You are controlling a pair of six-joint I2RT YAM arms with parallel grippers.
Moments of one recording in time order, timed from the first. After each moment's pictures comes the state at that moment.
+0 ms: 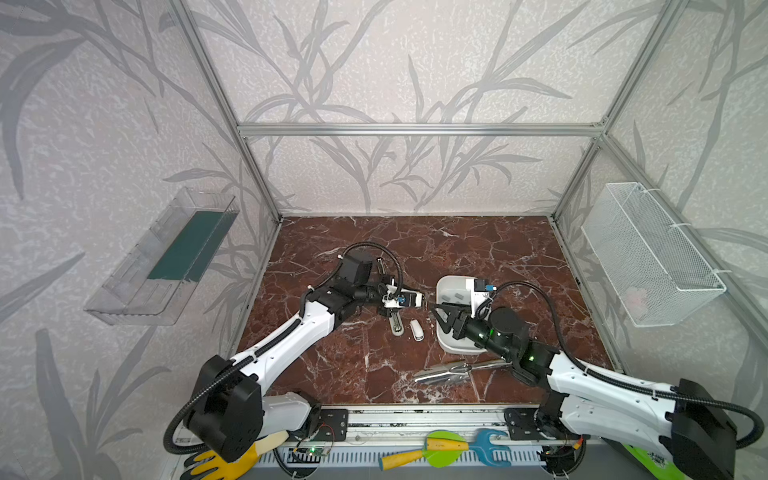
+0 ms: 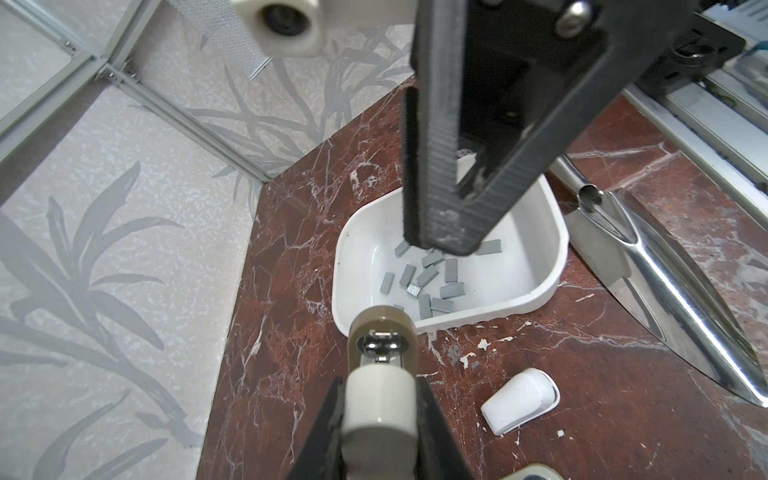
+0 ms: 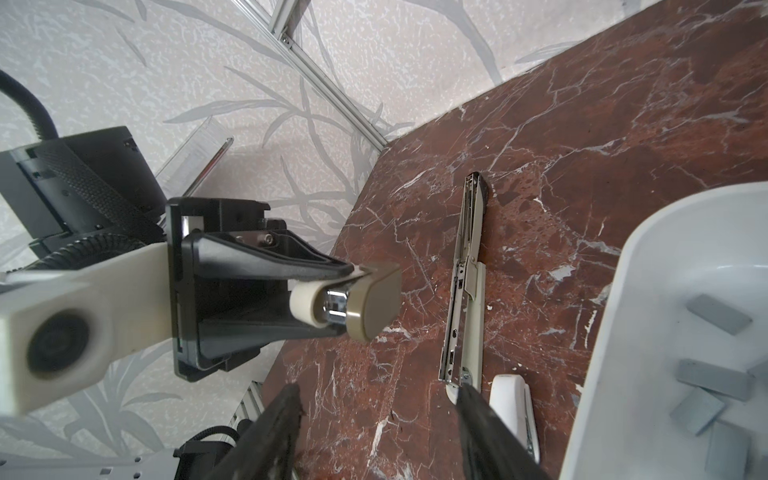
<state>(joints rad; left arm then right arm) -0.51 1.28 0.88 -0.22 0.74 1.15 0.89 1.00 0.44 0.37 0.02 0.82</state>
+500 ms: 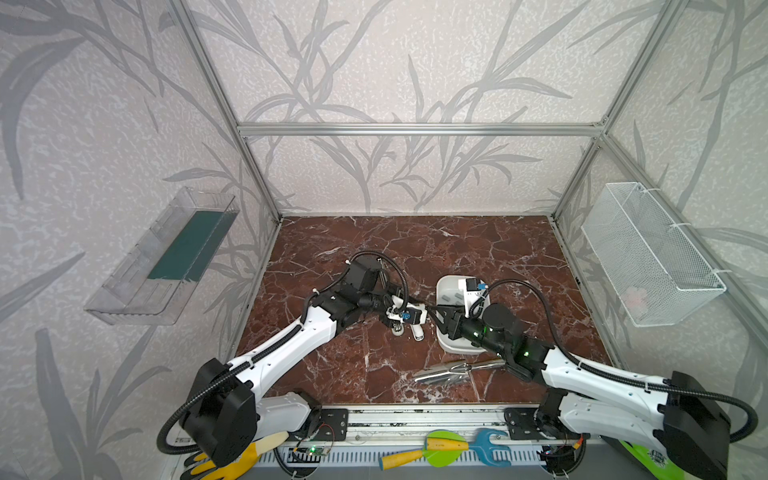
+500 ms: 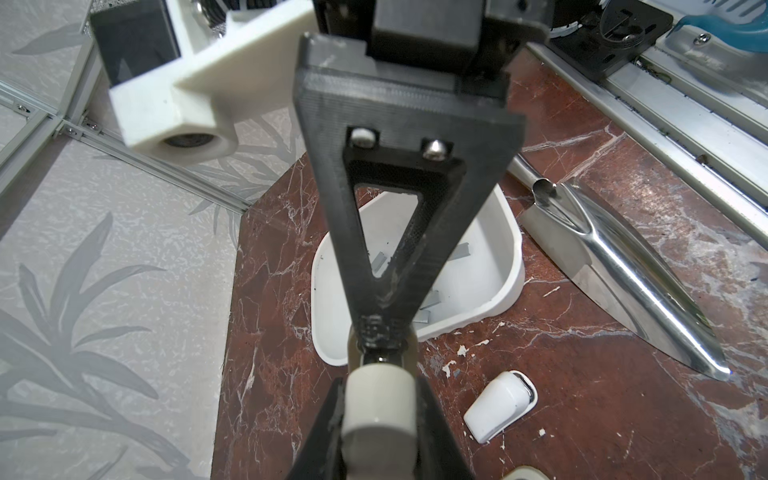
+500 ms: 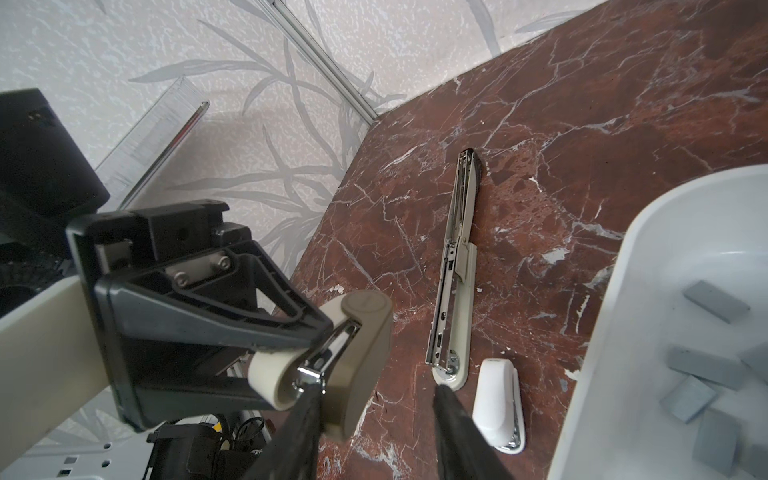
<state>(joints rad) -0.58 1.25 0.87 -0.27 0.71 1.24 0.89 1.06 0.48 0.34 0.01 0.79</state>
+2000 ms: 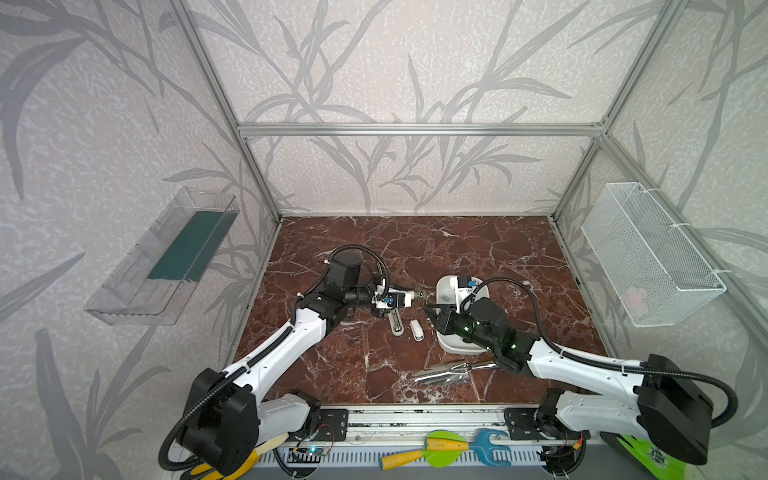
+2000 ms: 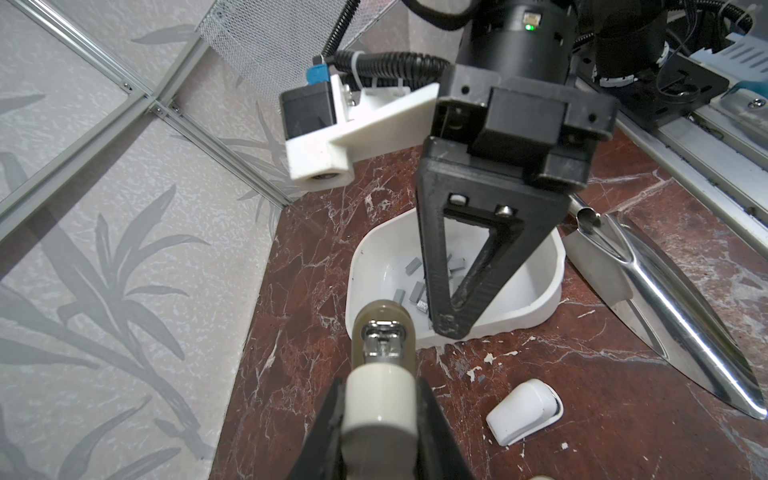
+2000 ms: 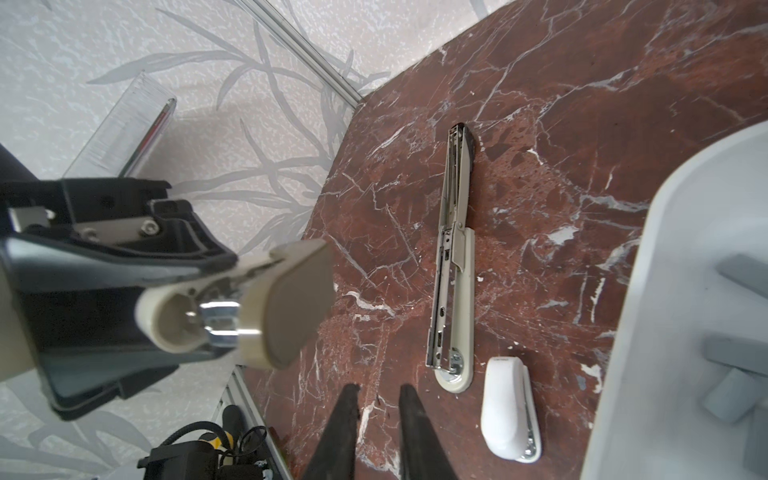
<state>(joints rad) -0.42 1.21 0.81 -0.10 0.88 1.06 0.88 1.19 0.52 0.36 0.00 0.86</state>
